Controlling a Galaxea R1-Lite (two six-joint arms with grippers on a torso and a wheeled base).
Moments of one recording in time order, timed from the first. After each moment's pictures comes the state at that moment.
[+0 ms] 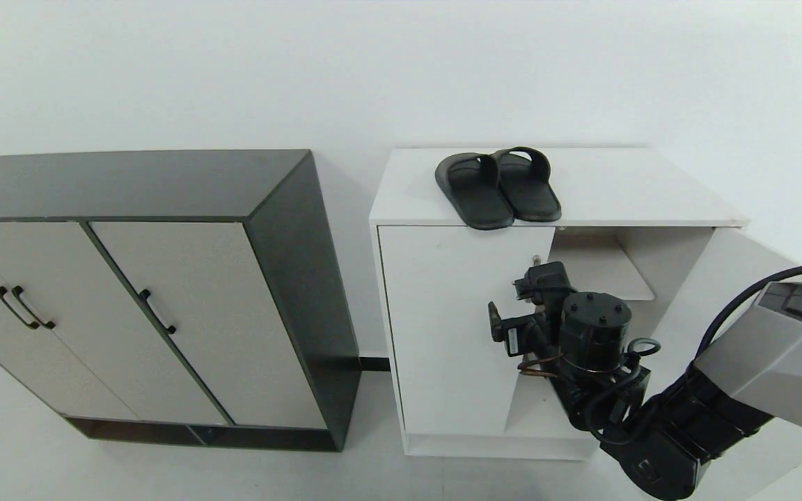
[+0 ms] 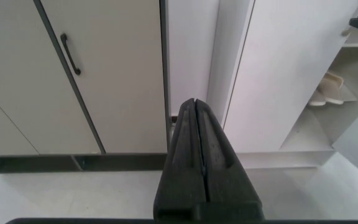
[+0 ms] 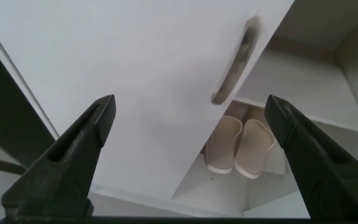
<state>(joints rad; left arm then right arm) 0.00 0.00 0.00 0.00 -0.02 0.00 0.68 2.11 -0.80 -1.29 -0.58 -0.13</state>
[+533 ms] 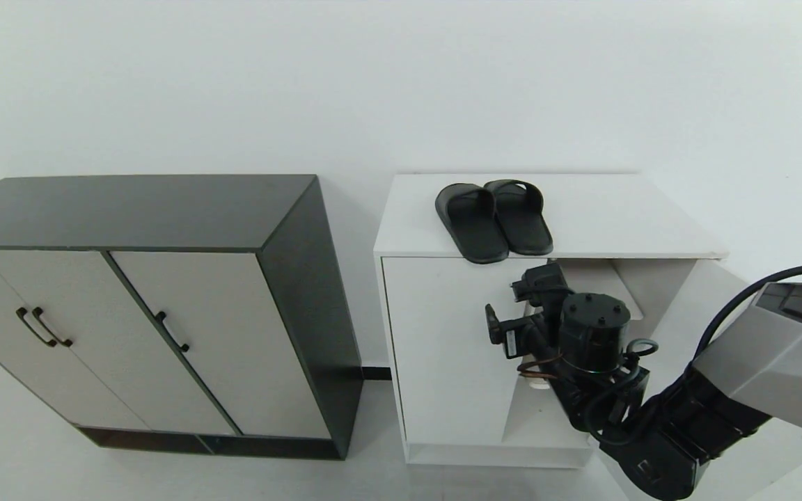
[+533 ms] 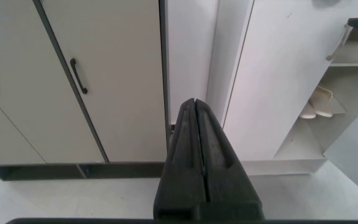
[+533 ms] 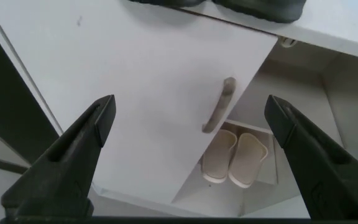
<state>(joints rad) 0.00 0.00 0.00 0.00 -0.02 0.00 0.68 2.11 -0.80 -1.28 -0.55 -0.14</state>
